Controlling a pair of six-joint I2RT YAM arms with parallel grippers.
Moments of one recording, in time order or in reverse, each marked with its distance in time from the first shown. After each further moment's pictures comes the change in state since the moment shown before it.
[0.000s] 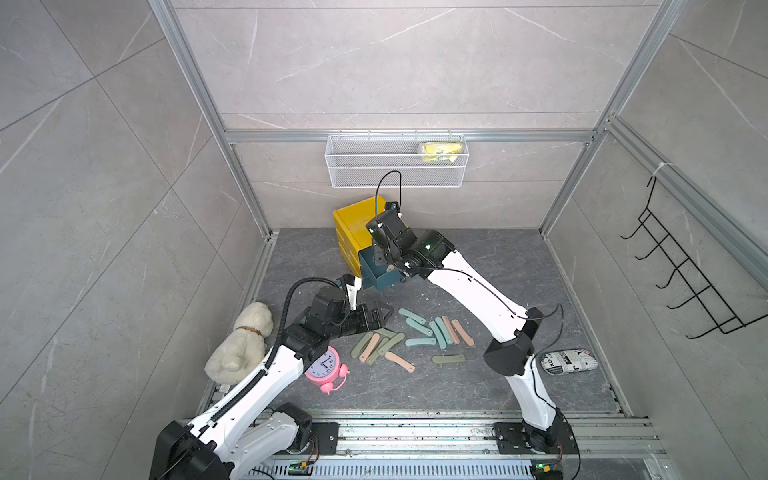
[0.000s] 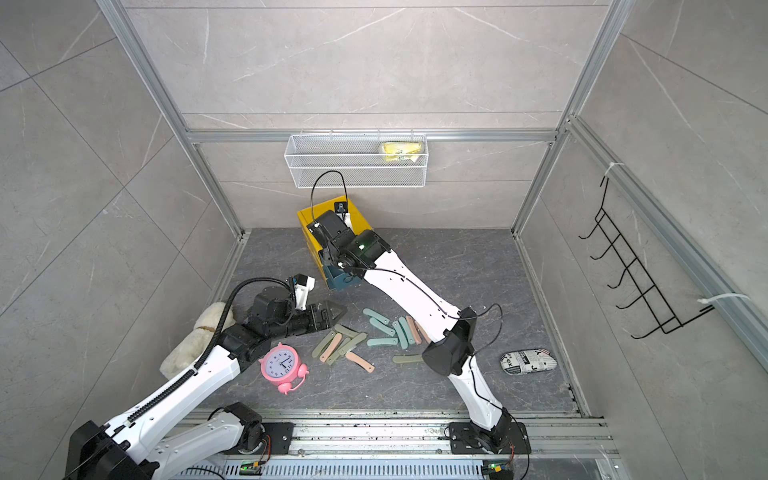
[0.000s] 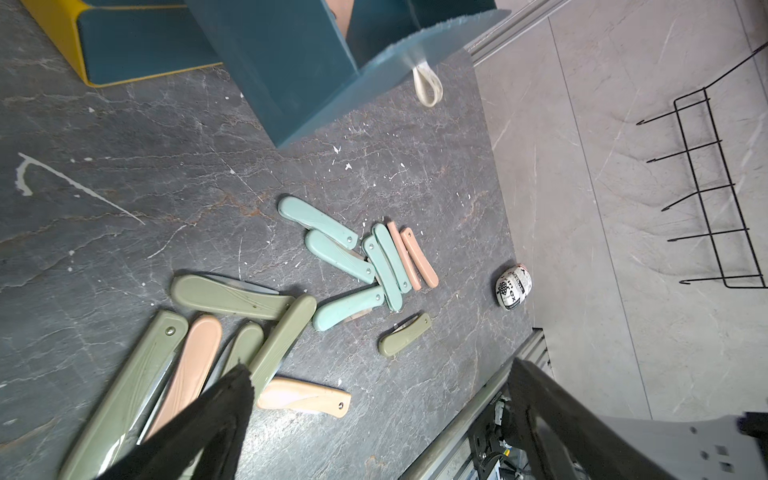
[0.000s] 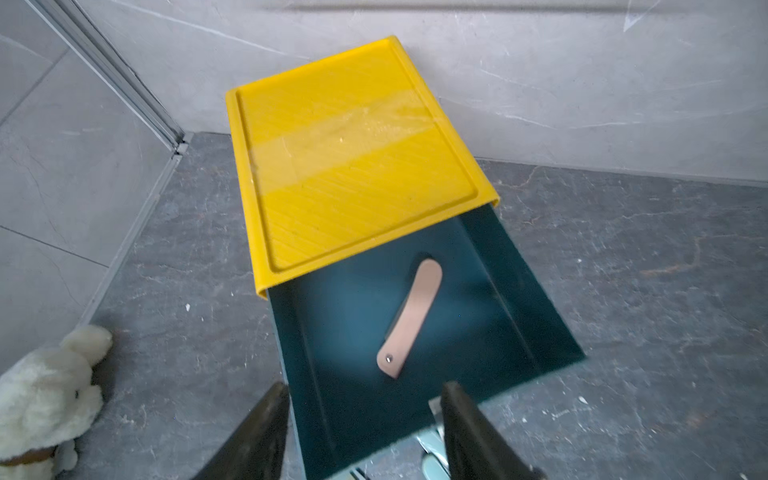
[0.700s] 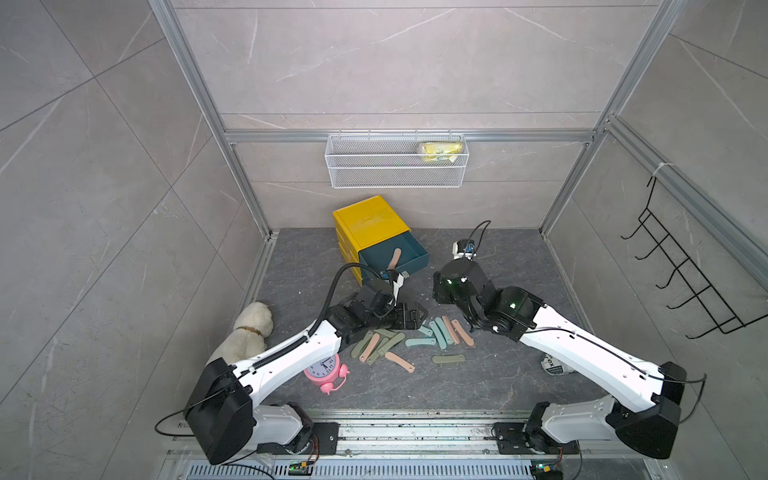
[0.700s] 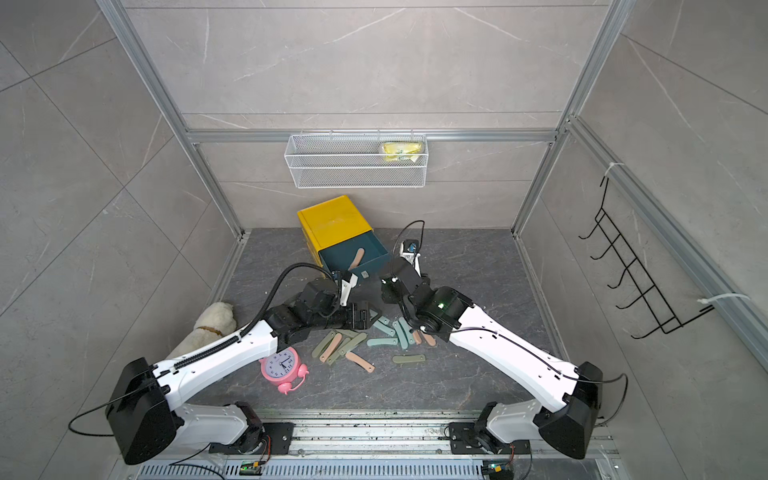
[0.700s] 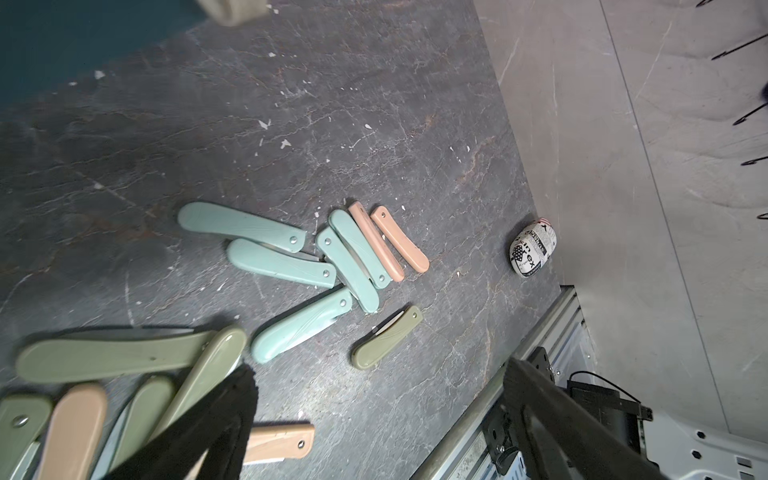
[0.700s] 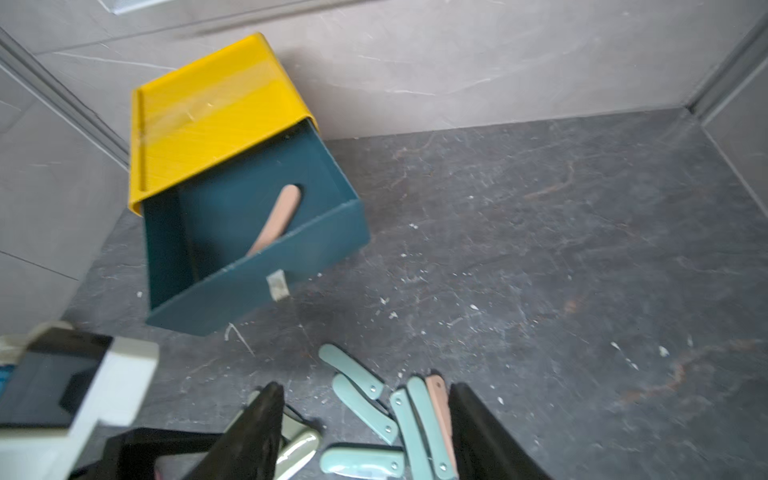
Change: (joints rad) left arm -0.264 0.354 0.257 0.005 -0.132 0.050; right arm -0.043 -0.800 -1.084 0.335 0.061 0.121
